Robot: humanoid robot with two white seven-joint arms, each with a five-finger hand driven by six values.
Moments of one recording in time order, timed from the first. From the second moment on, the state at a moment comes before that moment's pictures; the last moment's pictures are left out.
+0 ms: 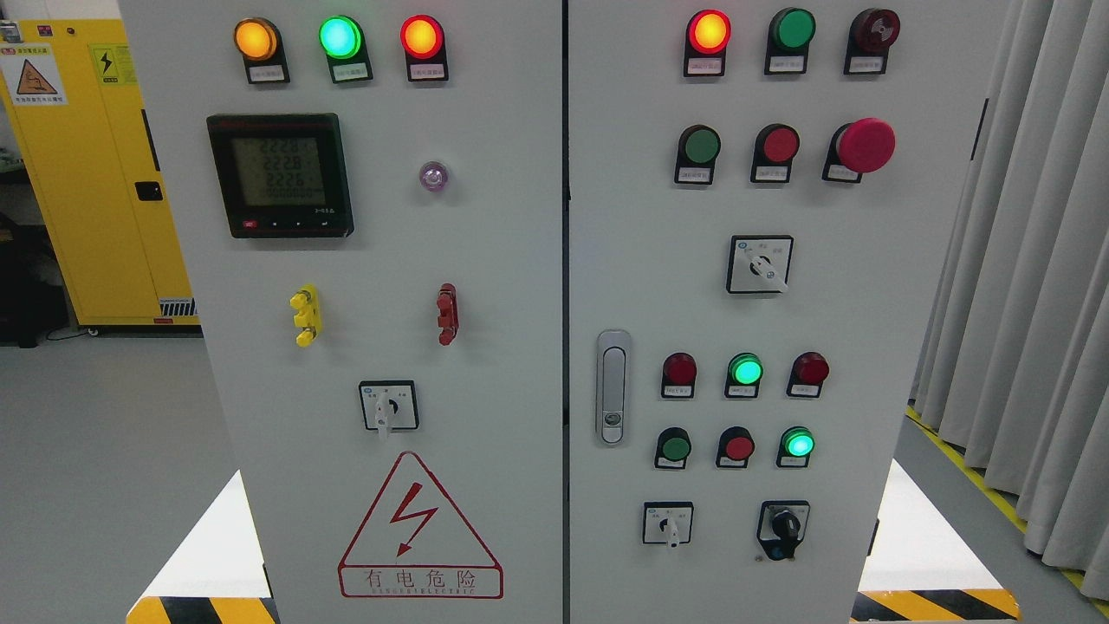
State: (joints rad) left arm 0.10 -0.04 -0.05 -0.08 0.06 -0.17 -0.09; right arm 0.10 0.12 -0.16 -0.19 0.12 0.01 -0.20
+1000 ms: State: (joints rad) left arm 0.13 -0.03 -0.02 -0.22 0.07 -0.20 -0.03; right arm 0.10 0.12 -0.16 -0.19 0.12 0.01 -0.20
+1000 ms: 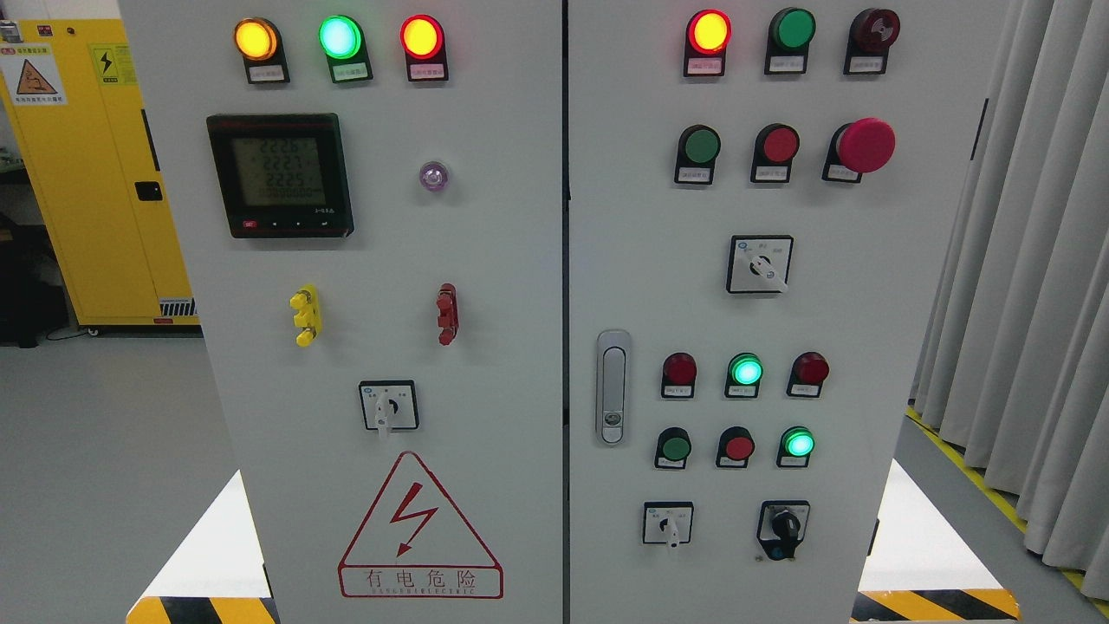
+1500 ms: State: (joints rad) left arm 0.18 -0.01 0.03 -0.56 0.06 -0.31 -0.03; right arm 0.10 0.12 -0.16 -0.19 0.12 0.01 -0.20
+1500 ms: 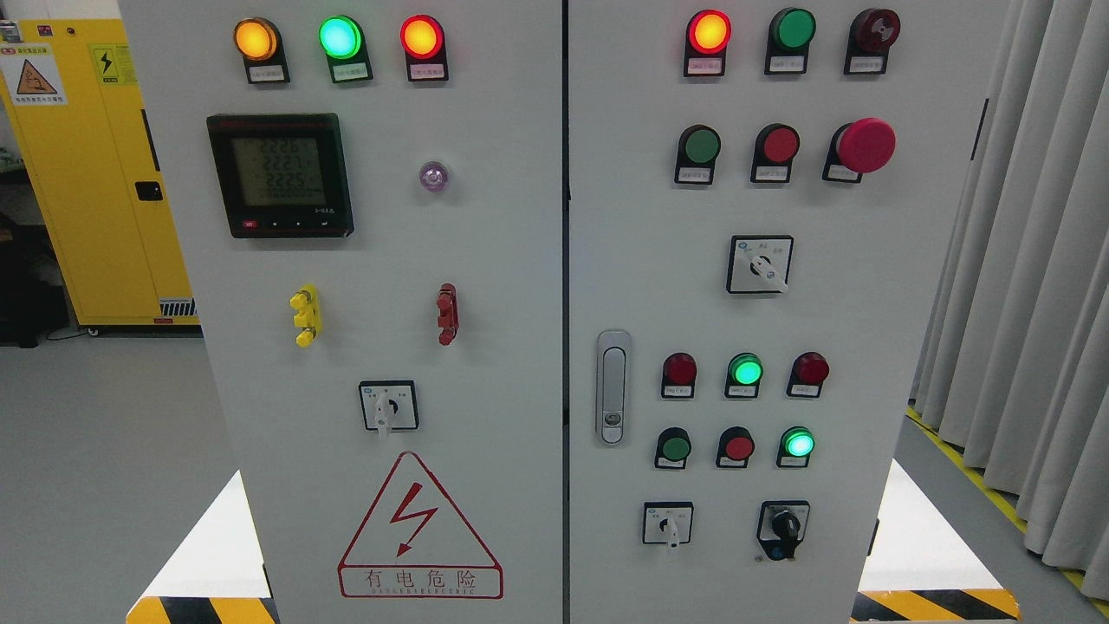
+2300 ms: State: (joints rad) left arm 0.31 0.00 0.07 -1.24 0.06 -0.30 0.09; right arm 0.10 0.12 -0.16 -0.19 0.12 0.01 -0.20
